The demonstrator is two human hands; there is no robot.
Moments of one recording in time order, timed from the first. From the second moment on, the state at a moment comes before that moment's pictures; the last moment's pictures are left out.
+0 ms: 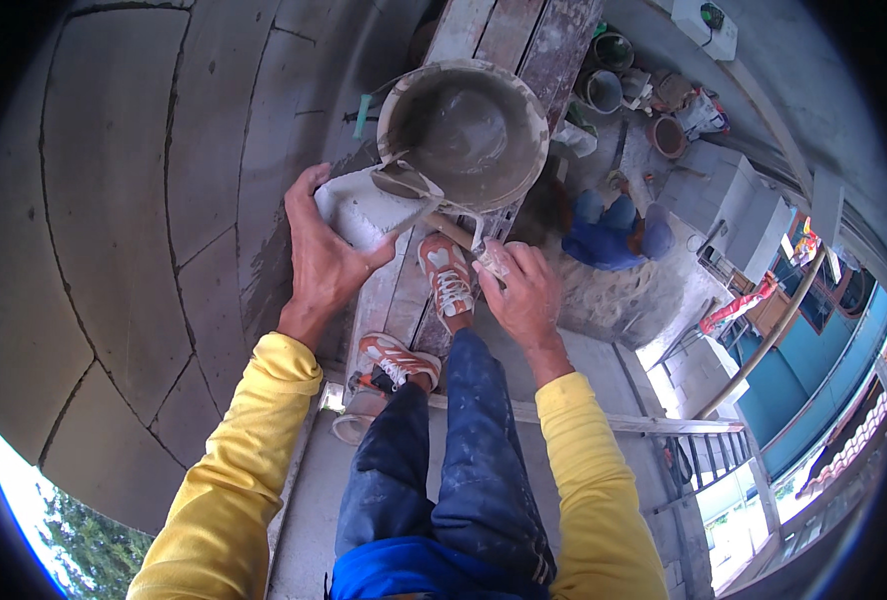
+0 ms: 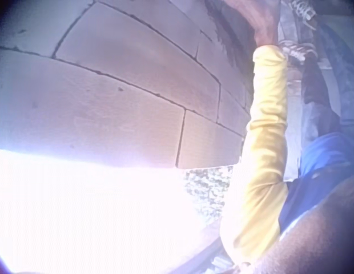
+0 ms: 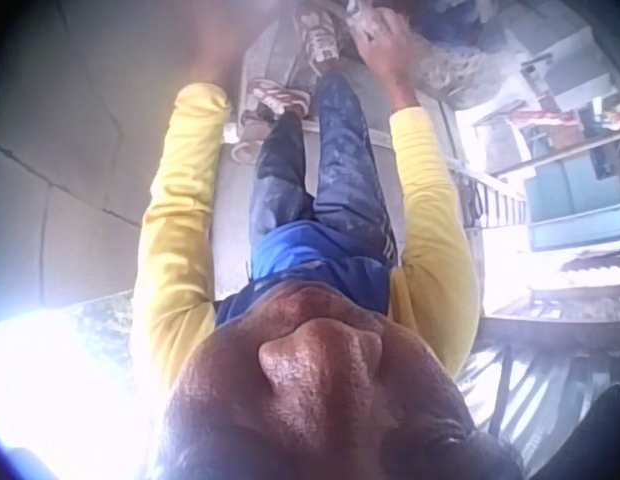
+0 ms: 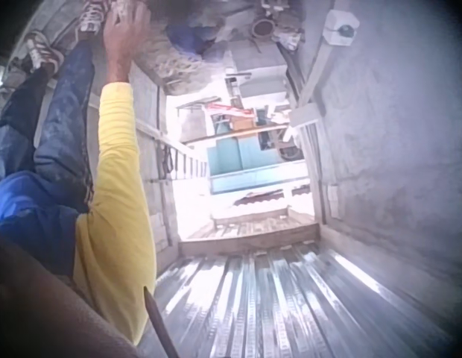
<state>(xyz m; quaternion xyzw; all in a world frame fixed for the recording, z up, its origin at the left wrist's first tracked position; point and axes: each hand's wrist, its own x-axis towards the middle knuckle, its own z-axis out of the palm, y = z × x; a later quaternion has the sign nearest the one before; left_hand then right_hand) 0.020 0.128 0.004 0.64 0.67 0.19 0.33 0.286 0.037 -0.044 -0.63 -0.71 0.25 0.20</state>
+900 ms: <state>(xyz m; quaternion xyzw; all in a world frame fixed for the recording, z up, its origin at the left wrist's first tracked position) 0.015 0.118 0.013 0.71 0.66 0.09 0.24 0.236 0.003 -0.104 -0.73 -0.55 0.35 0.22</state>
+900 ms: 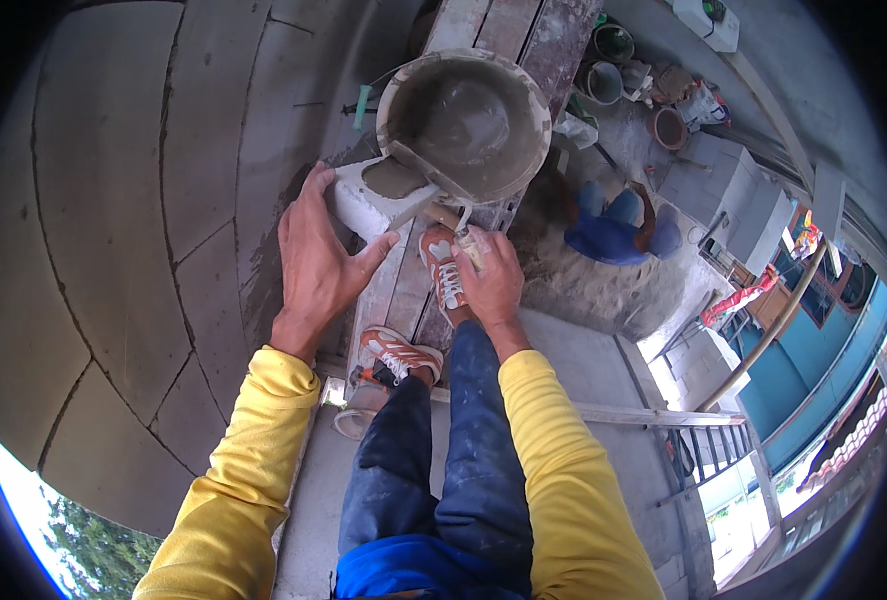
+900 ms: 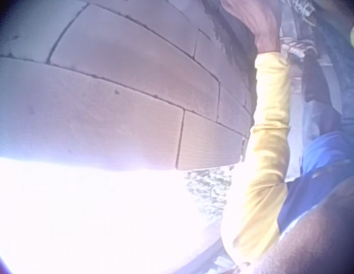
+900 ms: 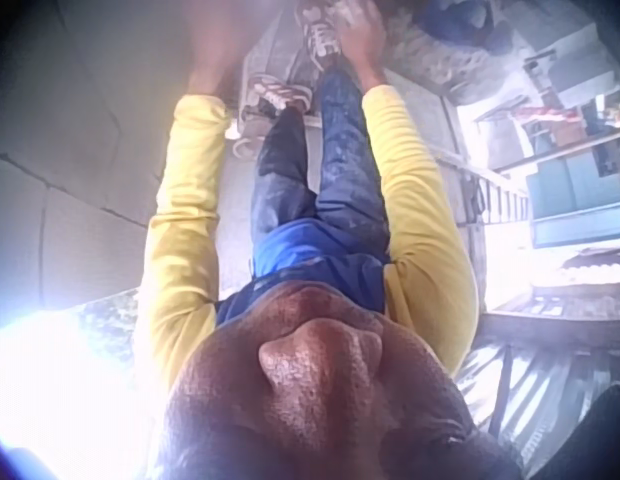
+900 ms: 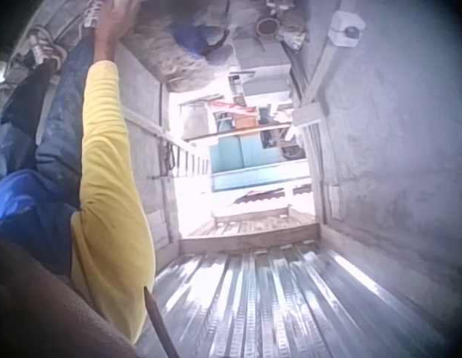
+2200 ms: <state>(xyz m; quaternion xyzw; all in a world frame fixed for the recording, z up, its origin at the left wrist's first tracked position) 0.016 0.089 0.005 0.55 0.73 0.18 0.36 0.255 -0.022 0.041 -0.63 -0.66 0.34 0.23</state>
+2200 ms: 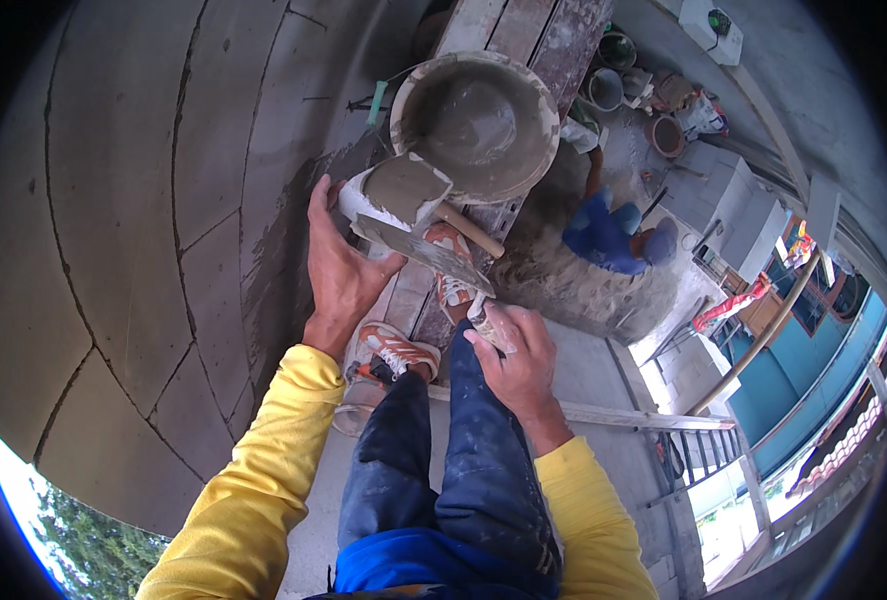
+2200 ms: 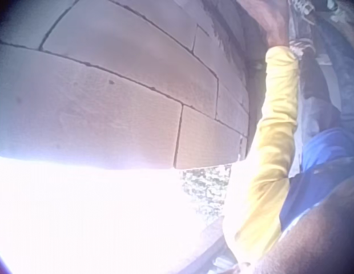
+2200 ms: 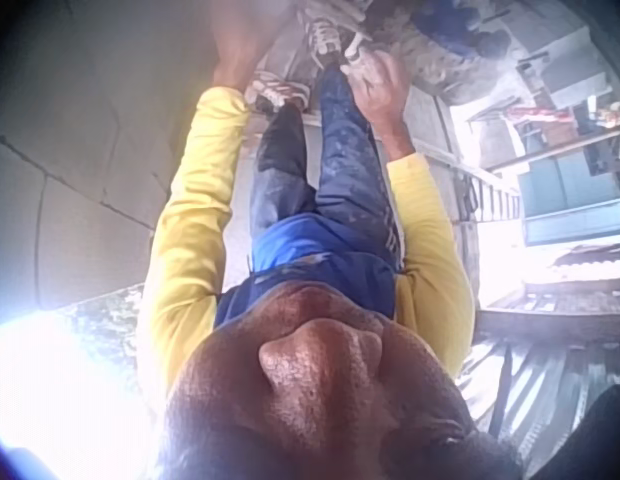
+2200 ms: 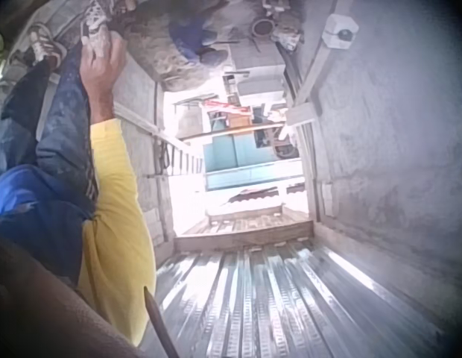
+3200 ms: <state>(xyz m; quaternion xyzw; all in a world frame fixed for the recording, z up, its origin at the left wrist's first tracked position) -0.005 0.083 -0.004 0.55 0.73 0.21 0.37 0.282 0.044 -0.021 -0.62 -0.66 0.41 0.12</state>
